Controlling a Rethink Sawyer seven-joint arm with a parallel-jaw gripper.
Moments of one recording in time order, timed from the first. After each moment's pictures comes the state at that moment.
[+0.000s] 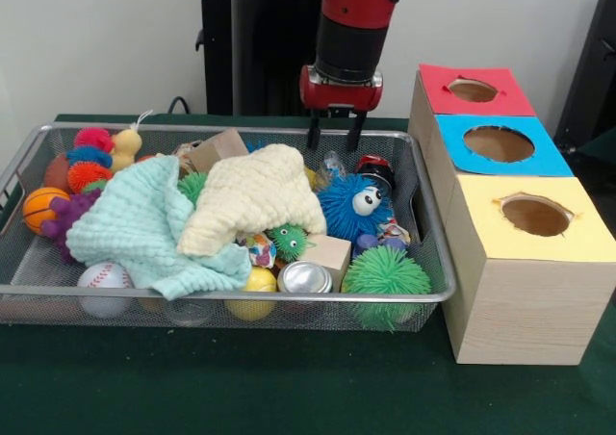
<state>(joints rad) -0.15 -0.56 -0.06 1.96 -0.35 0.17 1.77</state>
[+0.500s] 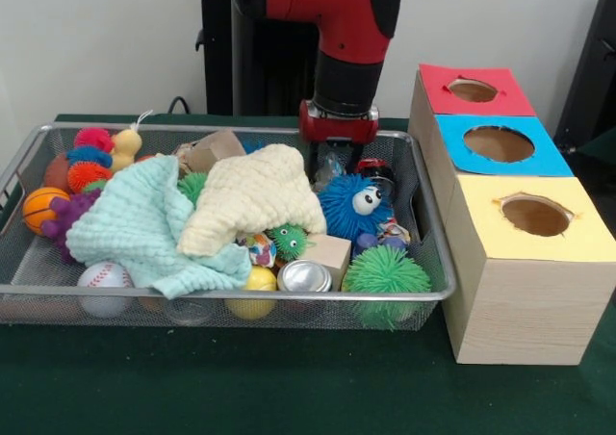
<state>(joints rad) -0.11 -0.42 -0.10 1.89 -0.32 0.01 1.77</state>
